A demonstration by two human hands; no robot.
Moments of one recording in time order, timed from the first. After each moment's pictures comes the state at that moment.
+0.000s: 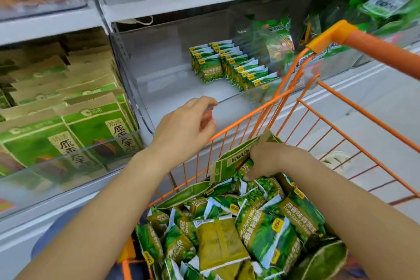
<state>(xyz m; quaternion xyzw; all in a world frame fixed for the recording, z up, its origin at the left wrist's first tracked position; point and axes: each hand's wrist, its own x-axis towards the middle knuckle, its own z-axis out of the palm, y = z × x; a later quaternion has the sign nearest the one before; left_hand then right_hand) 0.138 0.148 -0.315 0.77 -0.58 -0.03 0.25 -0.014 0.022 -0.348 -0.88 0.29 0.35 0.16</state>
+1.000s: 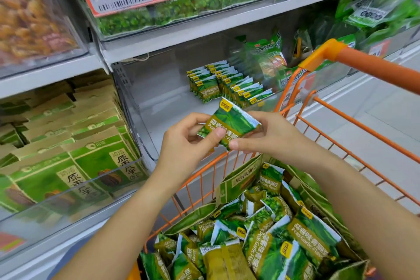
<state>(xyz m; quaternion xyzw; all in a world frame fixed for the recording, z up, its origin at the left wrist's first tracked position) 0.122 0.147 -0.304 0.61 -0.45 -0.25 0.61 -0.025 0.029 -0.288 -0.76 0.21 -0.18 0.59</state>
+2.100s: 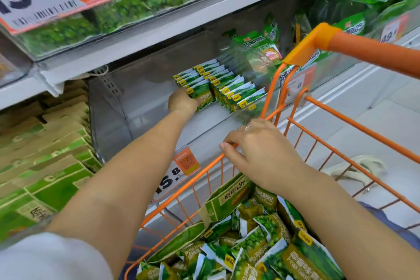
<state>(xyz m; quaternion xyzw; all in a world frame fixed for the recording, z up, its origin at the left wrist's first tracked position) 0.239 -0.052 -0.367 0.90 -0.34 -0.09 0.26 -0.015 0.005 -0.328 -0.94 0.25 -0.23 0.08</state>
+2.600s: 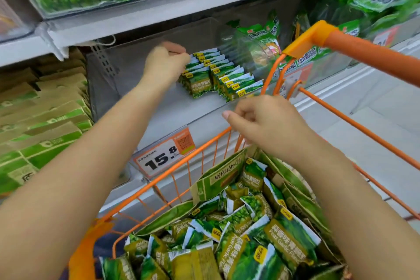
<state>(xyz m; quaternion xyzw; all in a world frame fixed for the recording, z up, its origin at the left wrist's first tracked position) 0.208 0.011 -0.277 0.78 -0.35 -0.14 0.50 -0.028 0.003 -0.282 -0.92 0.28 -0.18 0.22</state>
